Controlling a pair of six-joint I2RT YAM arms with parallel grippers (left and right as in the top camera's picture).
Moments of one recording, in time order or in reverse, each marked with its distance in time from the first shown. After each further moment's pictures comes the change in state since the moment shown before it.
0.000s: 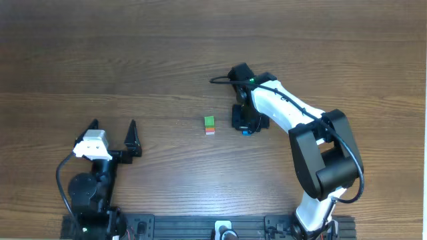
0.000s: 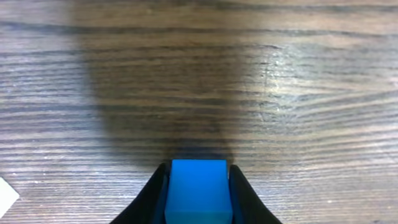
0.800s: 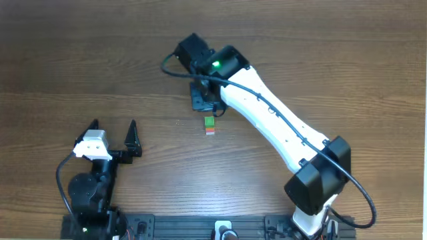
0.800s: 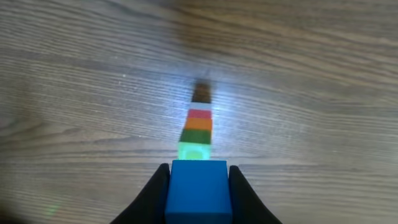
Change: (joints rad) left arm 0.000 0.000 0.000 0.000 0.000 0.000; right arm 0.274 -0.020 0.608 -0.415 0.090 0.081
